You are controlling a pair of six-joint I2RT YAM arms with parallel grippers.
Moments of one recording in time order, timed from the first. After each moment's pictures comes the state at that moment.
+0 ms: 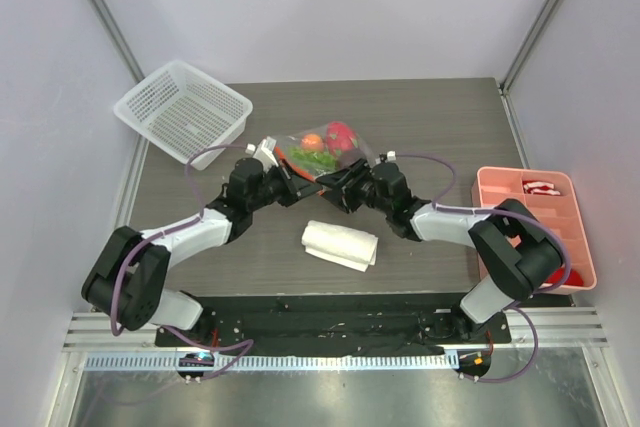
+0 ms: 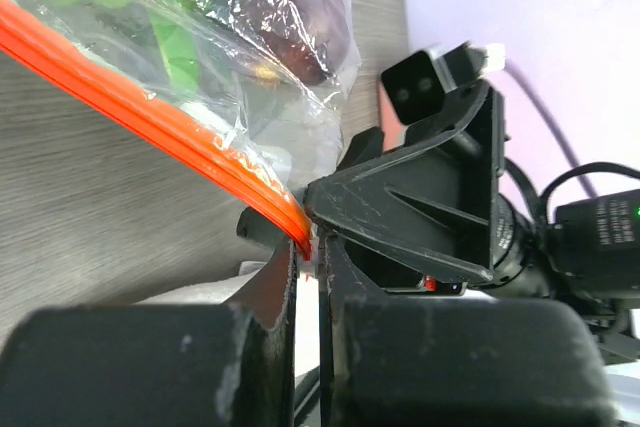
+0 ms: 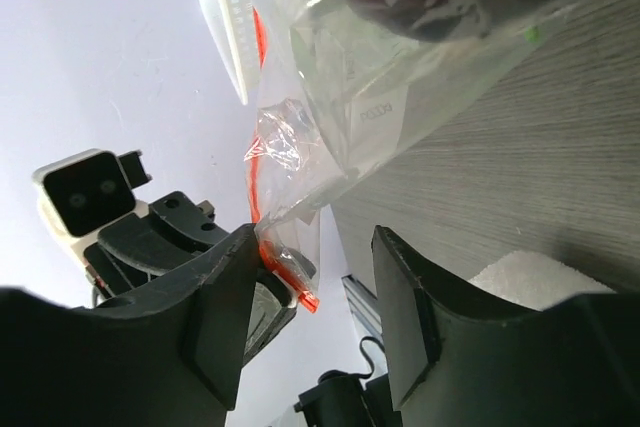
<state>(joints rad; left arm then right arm) -0.52 1.40 0.65 0.42 0.34 -0.99 0.64 1.57 0.67 0.55 -0.18 1.52</state>
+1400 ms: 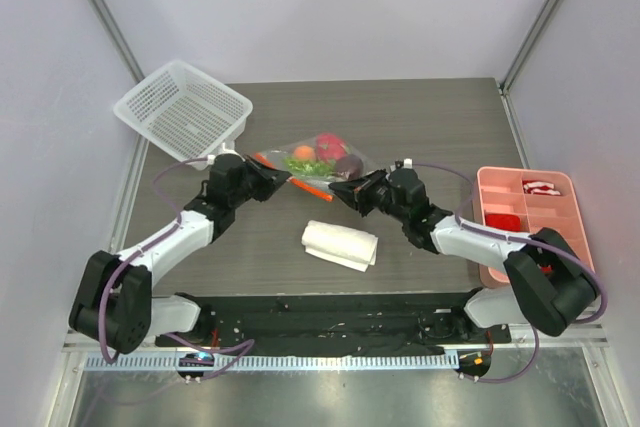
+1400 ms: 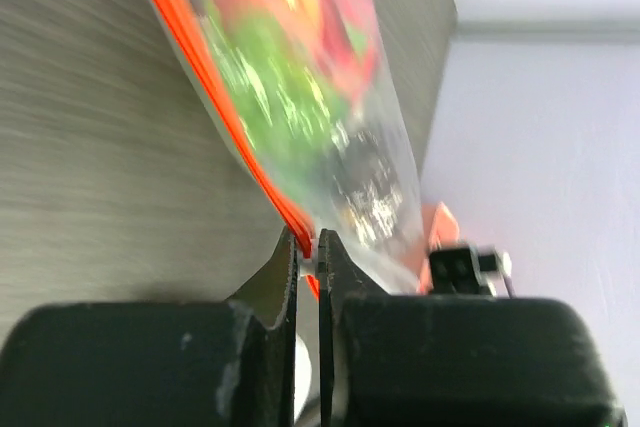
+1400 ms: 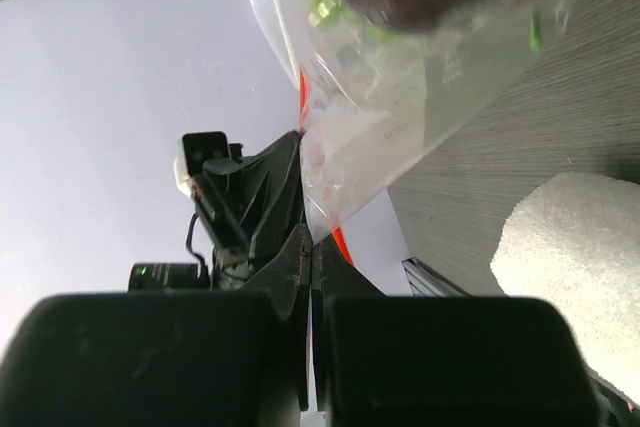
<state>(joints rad) -0.42 1.27 0.65 0.20 0.12 -1.22 0.63 1.37 0.58 0.48 -0.17 1.69</state>
